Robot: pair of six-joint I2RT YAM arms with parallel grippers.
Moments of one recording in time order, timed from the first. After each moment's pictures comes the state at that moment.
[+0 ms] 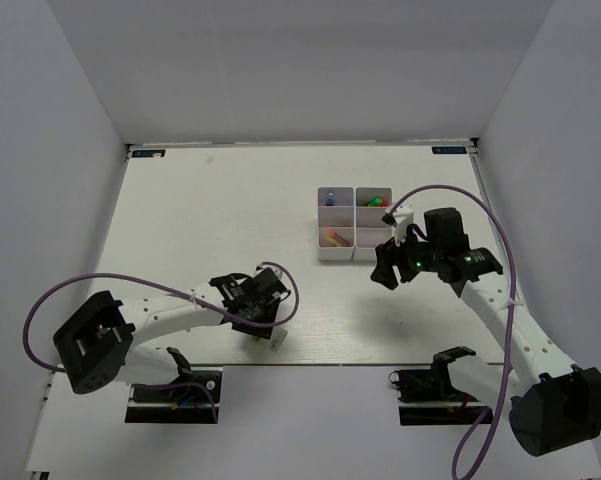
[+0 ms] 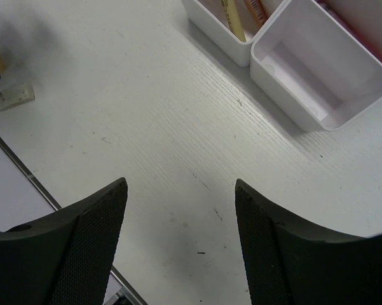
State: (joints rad) left arm -0.96 1.30 0.68 -0.64 -0.13 -0.64; right arm 0.31 1.00 0.81 -0.63 -0.49 -0.24
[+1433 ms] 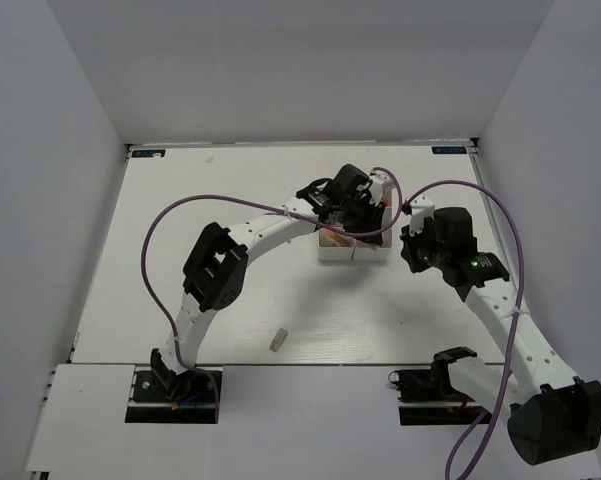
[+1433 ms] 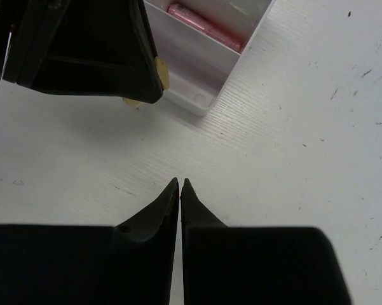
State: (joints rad) left arm -0.86 2.18 1.90 -0.46 0.38 -0.28; right arm 0.28 0.95 0.79 -0.55 -0.18 -0.18
